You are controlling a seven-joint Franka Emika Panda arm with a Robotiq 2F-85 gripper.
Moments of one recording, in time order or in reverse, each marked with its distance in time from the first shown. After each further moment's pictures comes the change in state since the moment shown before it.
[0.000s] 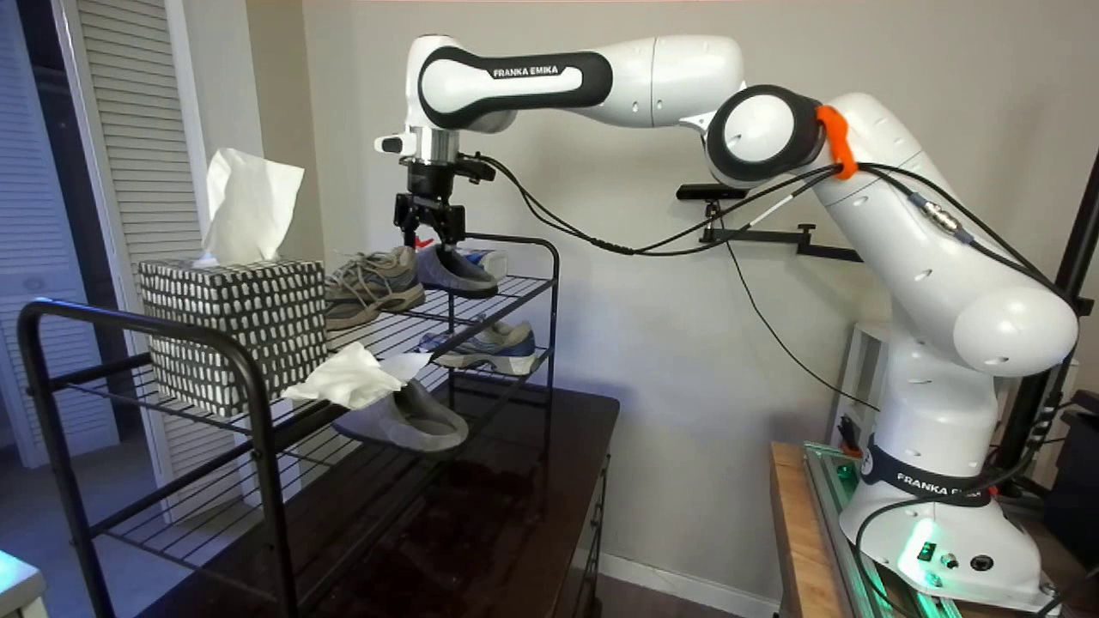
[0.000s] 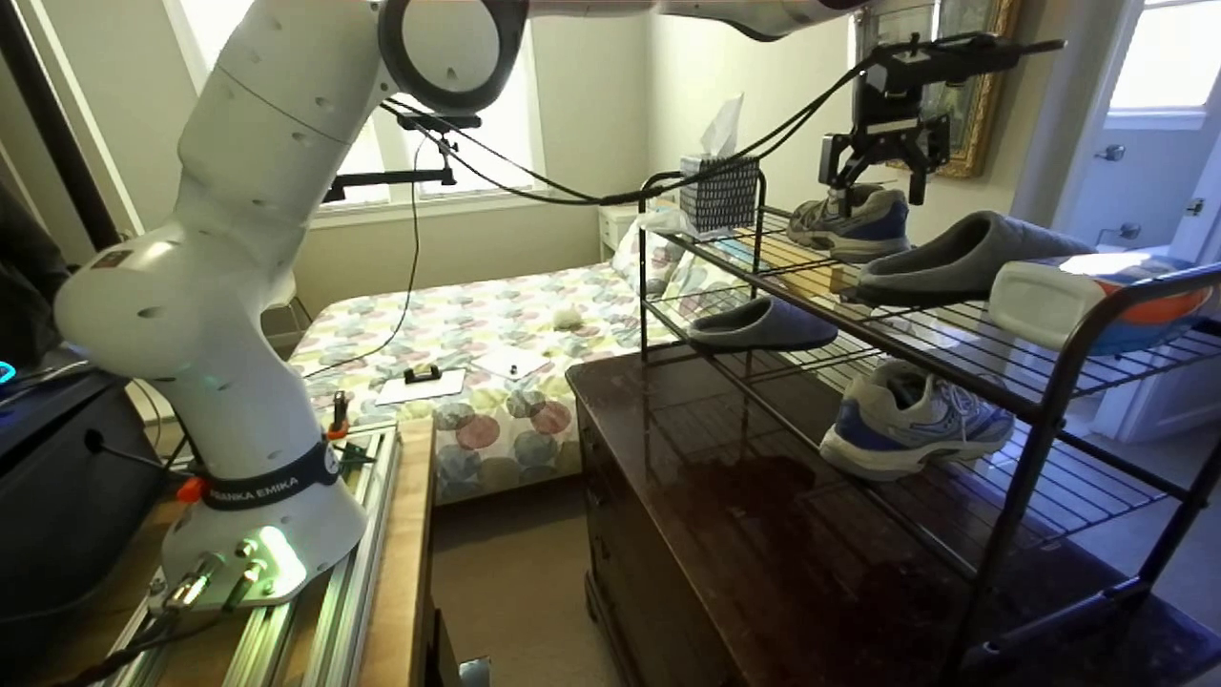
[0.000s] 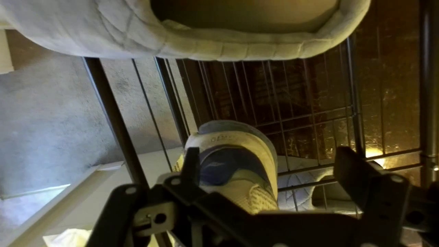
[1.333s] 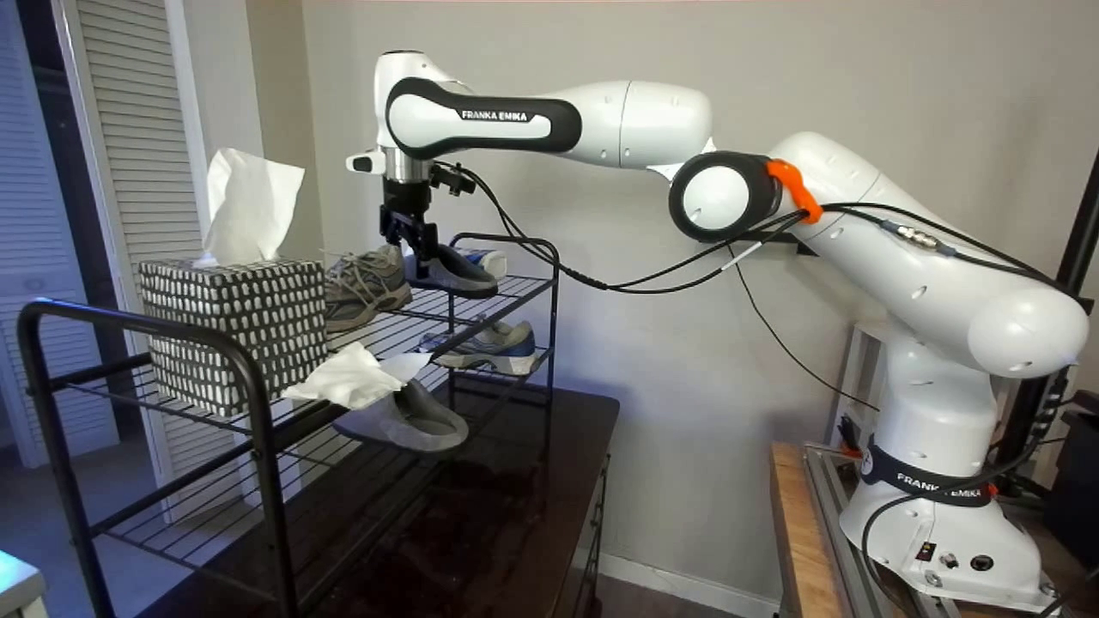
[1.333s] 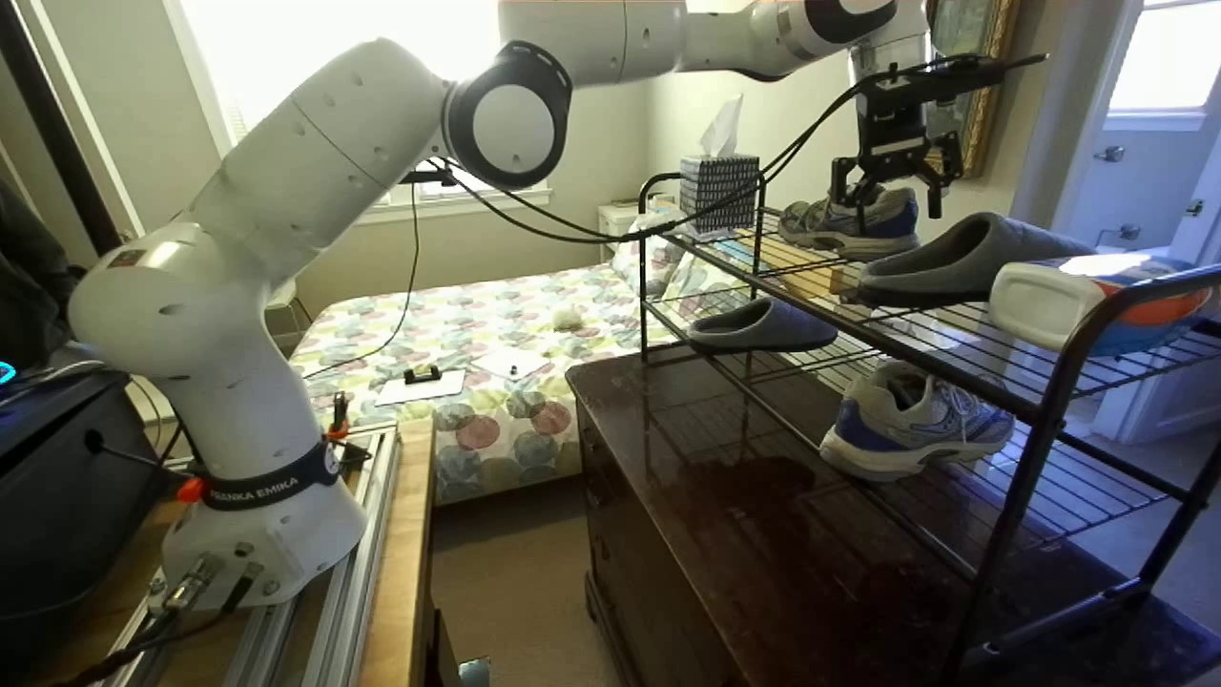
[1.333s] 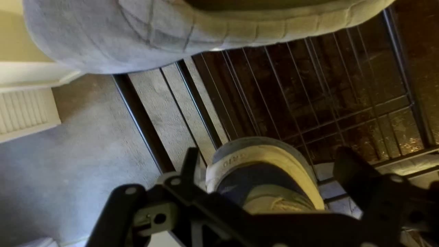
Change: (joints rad) arm 0.101 0.235 -0.098 0.336 -0.078 -0.067 0.218
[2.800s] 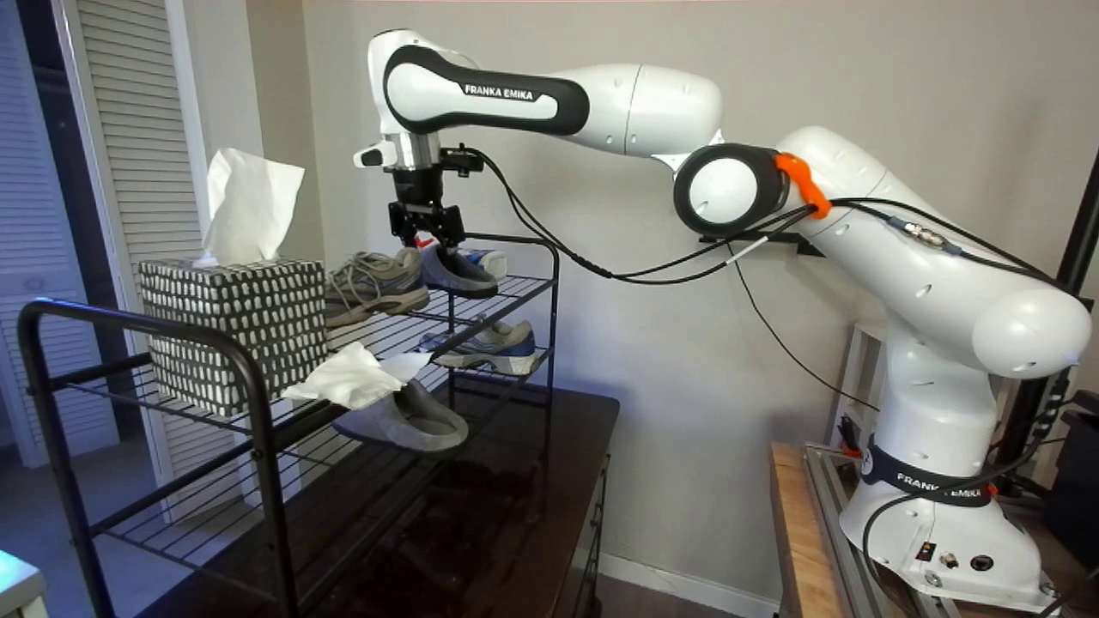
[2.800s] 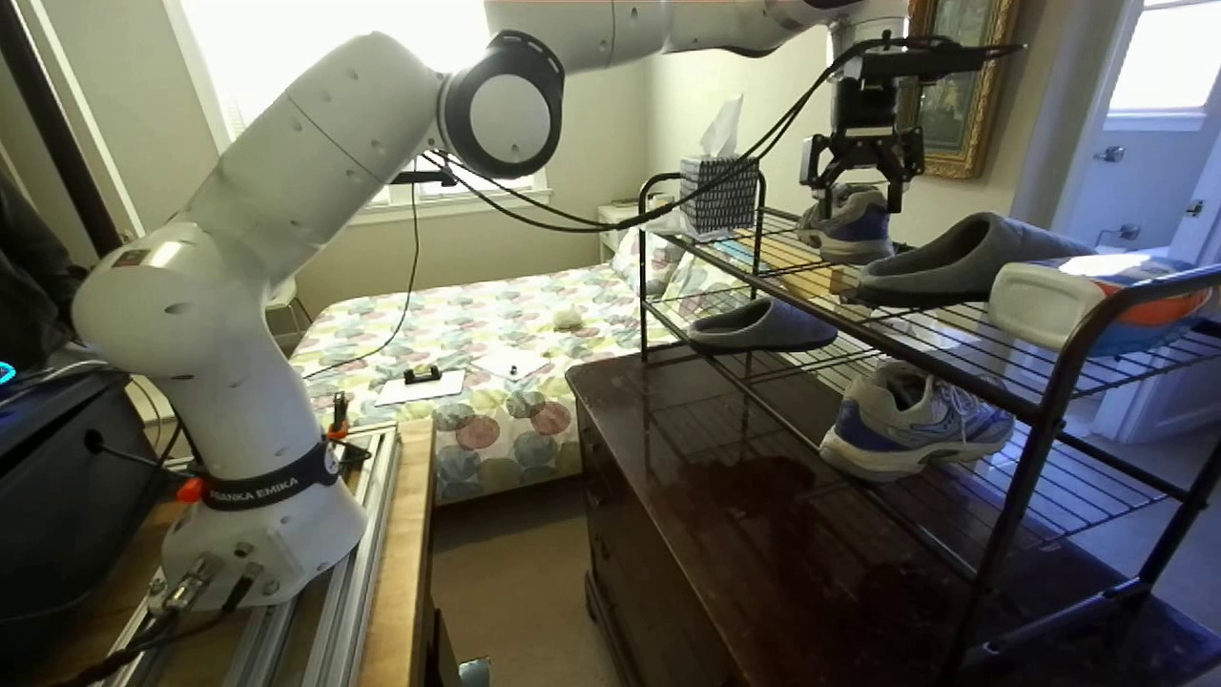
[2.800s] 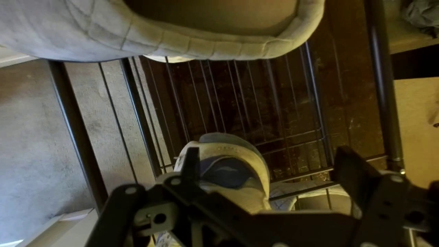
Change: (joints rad) arm 0.025 -0.027 0.004 0.039 -0.019 -0.243 -0.197
